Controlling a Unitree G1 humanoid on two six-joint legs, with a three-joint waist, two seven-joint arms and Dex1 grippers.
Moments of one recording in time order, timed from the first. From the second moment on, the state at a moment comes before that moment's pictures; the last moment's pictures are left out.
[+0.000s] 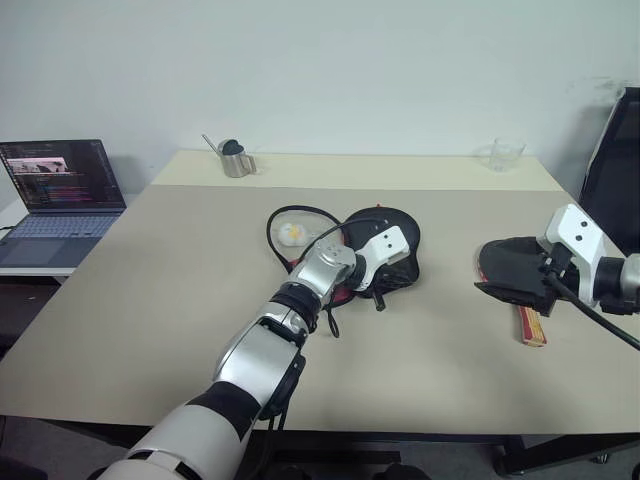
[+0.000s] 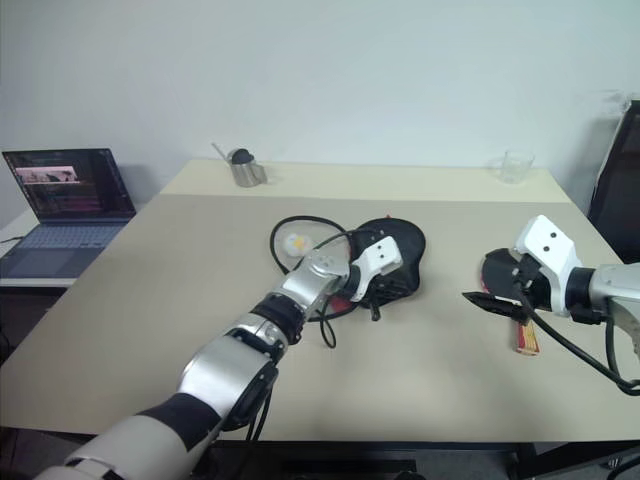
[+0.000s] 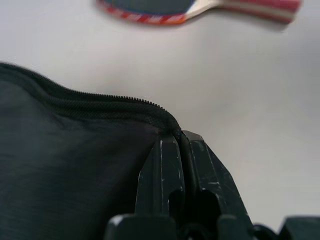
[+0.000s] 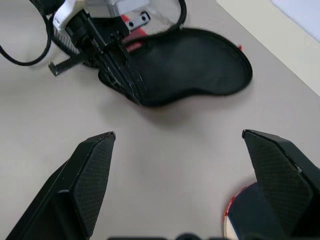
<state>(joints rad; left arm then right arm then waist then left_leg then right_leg) -1.21 0.02 -0.27 1.12 0.10 0.03 -1.02 -0.38 -1.05 -0.20 -0.33 0.45 0.70 0.94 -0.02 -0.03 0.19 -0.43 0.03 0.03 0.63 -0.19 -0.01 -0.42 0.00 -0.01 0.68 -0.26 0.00</state>
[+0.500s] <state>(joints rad) -1.24 -0.07 -0.27 1.23 0.16 -0.02 -0.89 -0.42 -1.02 -0.13 -0.29 0.44 0.67 0.94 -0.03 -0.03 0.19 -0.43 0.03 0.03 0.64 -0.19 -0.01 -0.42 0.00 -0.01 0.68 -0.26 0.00</state>
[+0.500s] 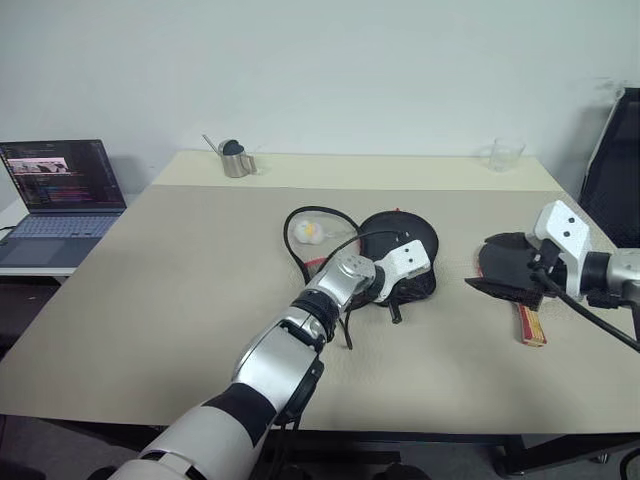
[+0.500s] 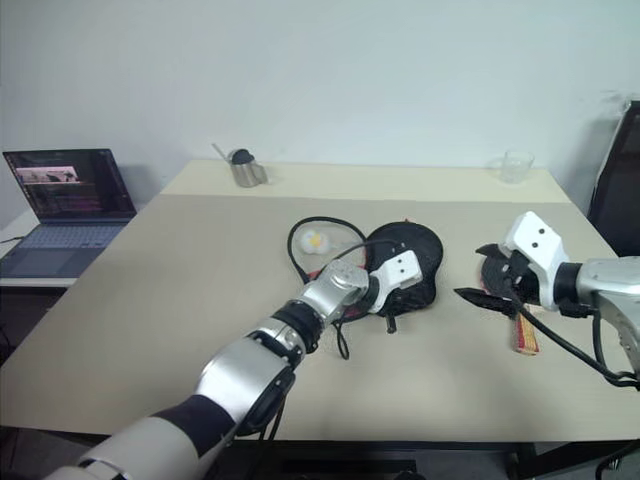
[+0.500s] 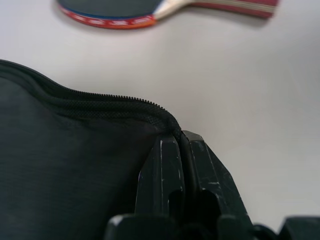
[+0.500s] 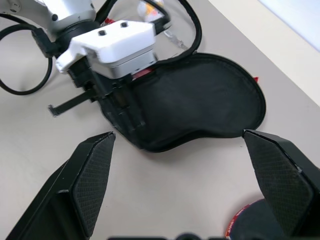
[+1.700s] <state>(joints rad) -0.87 0.62 -0.11 0.23 -0.28 0.45 -1.49 -0.34 -0.63 -0.35 -0.33 0.31 1.34 0.26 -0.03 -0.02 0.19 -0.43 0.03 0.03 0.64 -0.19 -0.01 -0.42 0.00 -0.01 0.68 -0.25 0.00</state>
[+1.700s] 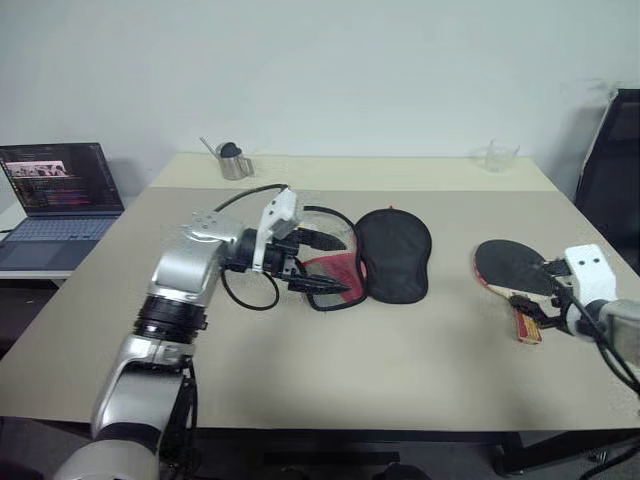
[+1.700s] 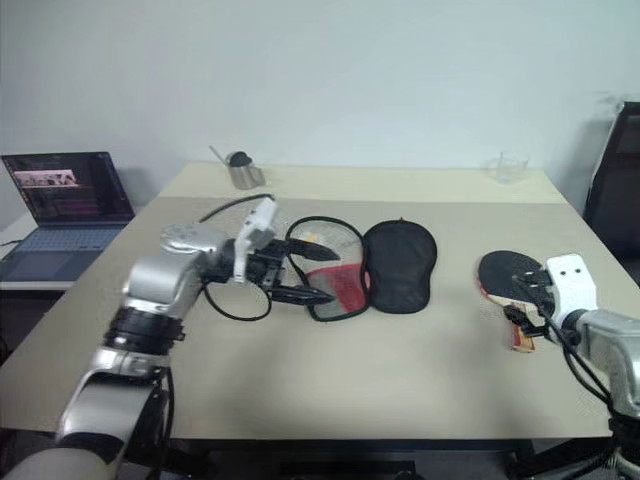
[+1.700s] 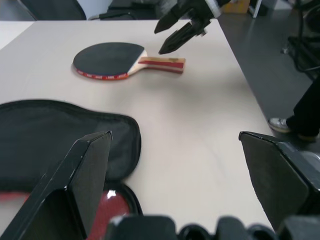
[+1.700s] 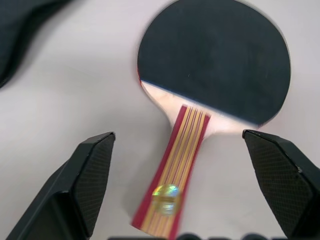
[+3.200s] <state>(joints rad) -0.73 0.73 -0.09 0.08 -0.36 0.56 -1.28 -0.95 0.02 -0.28 0.12 0.17 1.12 -0.21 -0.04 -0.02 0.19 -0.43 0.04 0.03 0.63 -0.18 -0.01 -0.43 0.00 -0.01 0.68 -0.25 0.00</state>
